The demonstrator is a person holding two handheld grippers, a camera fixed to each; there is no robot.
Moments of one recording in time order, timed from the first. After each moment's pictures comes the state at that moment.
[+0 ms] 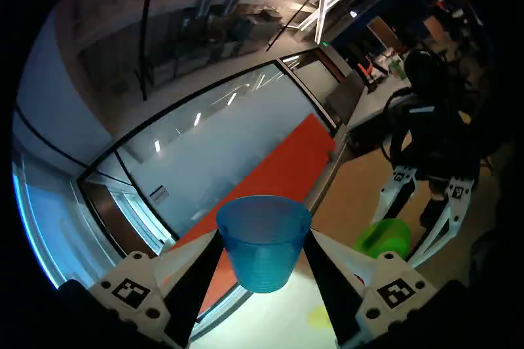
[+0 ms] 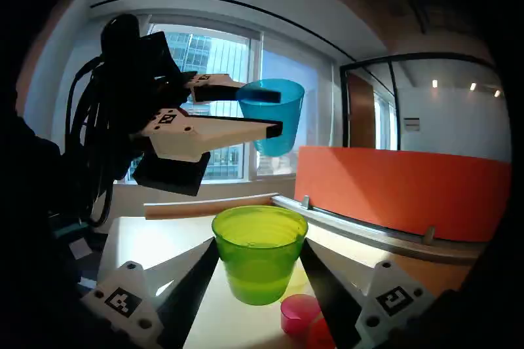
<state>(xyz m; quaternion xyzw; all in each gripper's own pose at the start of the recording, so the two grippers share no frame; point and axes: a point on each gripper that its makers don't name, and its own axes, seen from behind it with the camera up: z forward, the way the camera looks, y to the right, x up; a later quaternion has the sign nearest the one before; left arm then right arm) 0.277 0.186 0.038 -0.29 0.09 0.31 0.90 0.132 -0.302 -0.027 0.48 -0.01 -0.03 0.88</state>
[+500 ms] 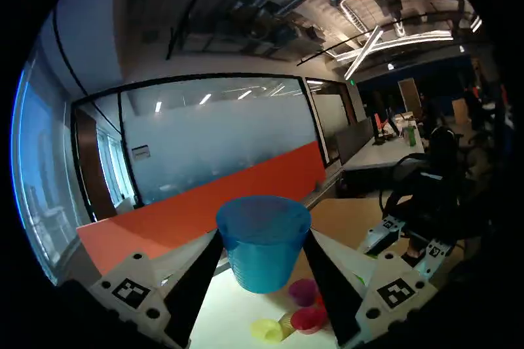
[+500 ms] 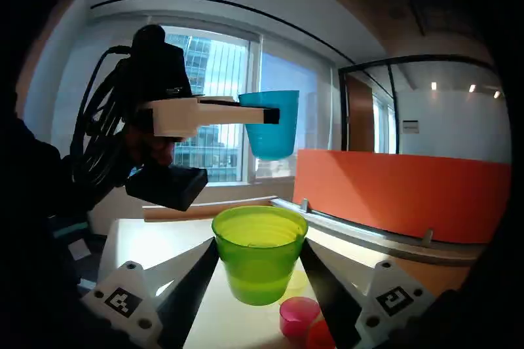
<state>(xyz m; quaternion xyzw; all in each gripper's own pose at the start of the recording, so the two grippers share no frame) 0.281 0.176 0.045 -0.33 0.03 0.12 0.94 0.140 -0.302 -0.031 0.48 0.00 -0.03 0.88</state>
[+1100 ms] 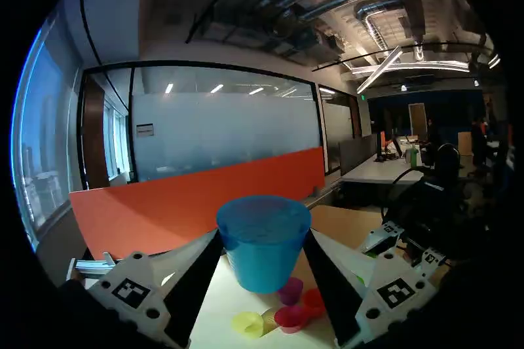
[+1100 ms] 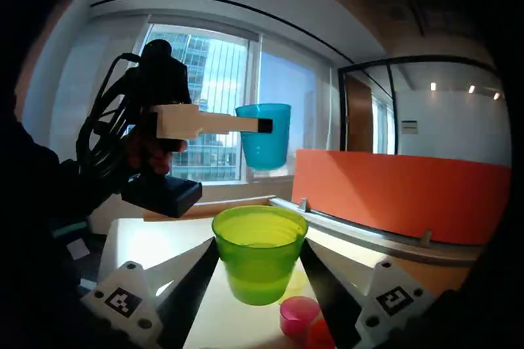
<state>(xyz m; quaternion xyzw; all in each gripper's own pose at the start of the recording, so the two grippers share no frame) 0.264 0.158 0.048 -0.32 0.01 0.05 0.94 0.141 -0.302 -0.034 0.47 -0.01 -0.03 0.88</state>
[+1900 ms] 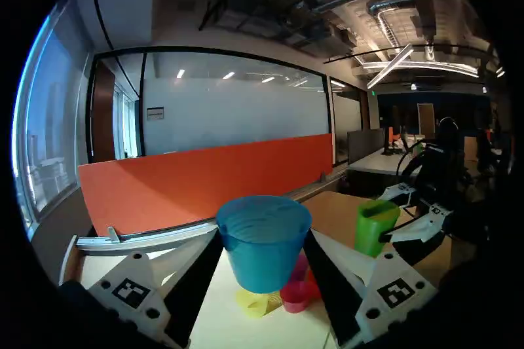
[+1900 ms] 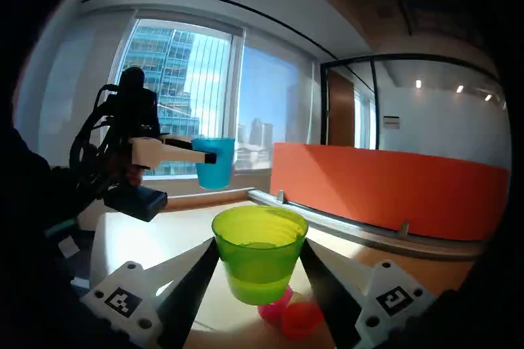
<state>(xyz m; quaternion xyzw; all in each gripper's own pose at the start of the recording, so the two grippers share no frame) 0.210 0.119 0.035 -0.30 -0.03 0.04 0.95 0.141 -0.245 -0.027 0.42 -0.02 -0.04 0.90</state>
